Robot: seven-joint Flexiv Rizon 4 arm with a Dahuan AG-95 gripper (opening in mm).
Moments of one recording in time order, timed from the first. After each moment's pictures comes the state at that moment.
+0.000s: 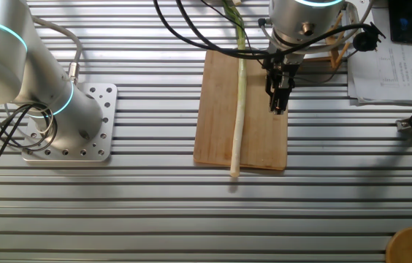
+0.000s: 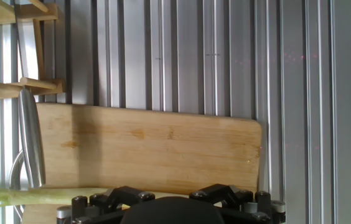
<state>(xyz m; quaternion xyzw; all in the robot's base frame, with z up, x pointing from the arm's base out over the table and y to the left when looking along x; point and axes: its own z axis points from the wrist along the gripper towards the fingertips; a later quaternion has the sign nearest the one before) 0.500 0.000 0.170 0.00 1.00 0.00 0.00</state>
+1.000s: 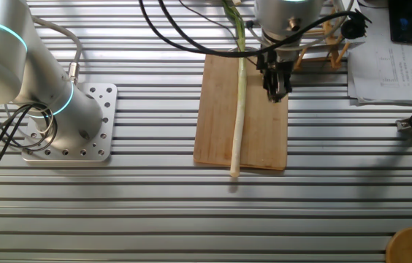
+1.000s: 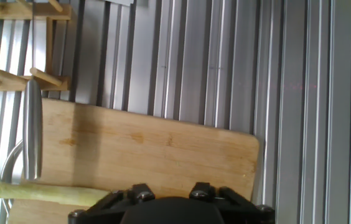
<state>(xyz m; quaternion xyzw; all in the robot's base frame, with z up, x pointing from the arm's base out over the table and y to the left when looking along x) 0.502 0.001 0.169 -0.05 1.00 -0.01 0.04</state>
